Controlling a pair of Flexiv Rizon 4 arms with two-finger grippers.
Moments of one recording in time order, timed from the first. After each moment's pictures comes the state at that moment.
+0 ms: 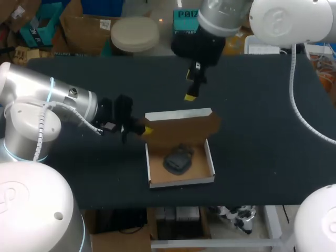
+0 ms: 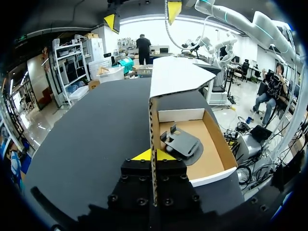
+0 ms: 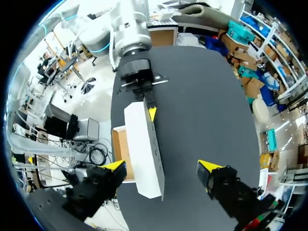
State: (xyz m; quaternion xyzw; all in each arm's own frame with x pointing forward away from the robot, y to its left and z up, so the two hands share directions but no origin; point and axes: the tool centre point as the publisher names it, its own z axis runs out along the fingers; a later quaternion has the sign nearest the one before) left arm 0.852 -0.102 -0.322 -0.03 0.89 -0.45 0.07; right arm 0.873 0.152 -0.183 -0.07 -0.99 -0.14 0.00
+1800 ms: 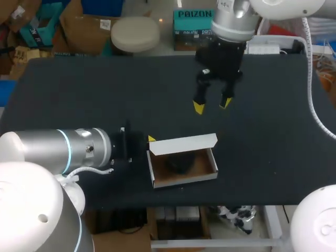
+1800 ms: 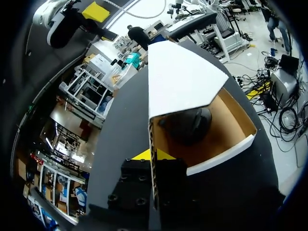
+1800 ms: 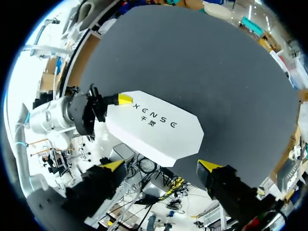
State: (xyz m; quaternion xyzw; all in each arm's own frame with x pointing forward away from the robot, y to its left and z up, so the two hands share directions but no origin) left arm 0.822 -0.104 -0.338 0.09 0.88 -0.32 0.35; right arm 0.799 0.098 -0.205 -0.47 -0.87 -0.01 0.17
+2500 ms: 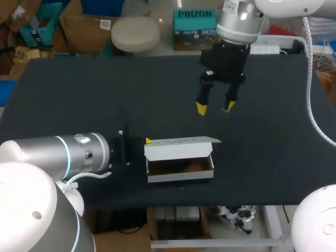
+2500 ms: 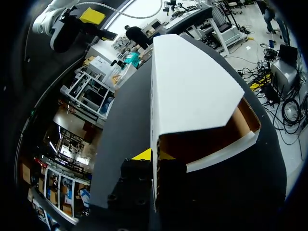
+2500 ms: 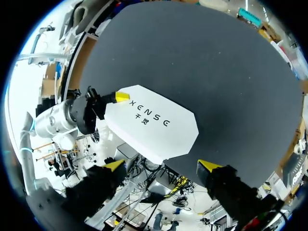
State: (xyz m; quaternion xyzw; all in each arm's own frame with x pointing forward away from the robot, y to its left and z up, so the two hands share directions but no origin) left arm 0.826 -0.096 -0.350 0.10 0.87 -0.31 0.36; right arm 0.804 0.091 -0.213 -0.49 -0.85 -0.01 0.18
